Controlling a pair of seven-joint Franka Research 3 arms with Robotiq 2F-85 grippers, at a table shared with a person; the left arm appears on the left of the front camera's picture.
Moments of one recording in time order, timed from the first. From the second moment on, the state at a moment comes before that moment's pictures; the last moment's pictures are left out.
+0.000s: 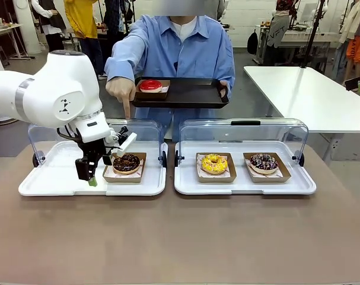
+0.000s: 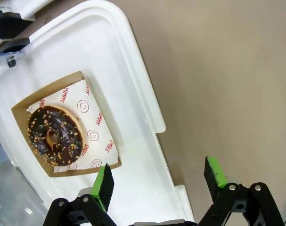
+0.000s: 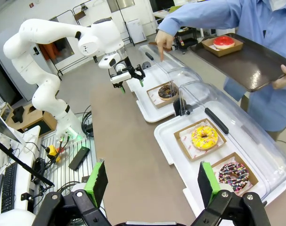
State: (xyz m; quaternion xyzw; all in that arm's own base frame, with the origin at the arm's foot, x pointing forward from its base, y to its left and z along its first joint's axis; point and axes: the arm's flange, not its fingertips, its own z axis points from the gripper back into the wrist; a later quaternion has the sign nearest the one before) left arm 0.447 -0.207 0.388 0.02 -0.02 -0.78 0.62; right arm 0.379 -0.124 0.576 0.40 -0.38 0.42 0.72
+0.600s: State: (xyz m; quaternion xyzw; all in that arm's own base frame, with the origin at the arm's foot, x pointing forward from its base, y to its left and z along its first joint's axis) left arm 0.473 -0.205 0.358 0.01 -0.01 -0.75 0.66; right arm 0.379 -0.124 0.576 0.40 -0.38 0.42 0.72
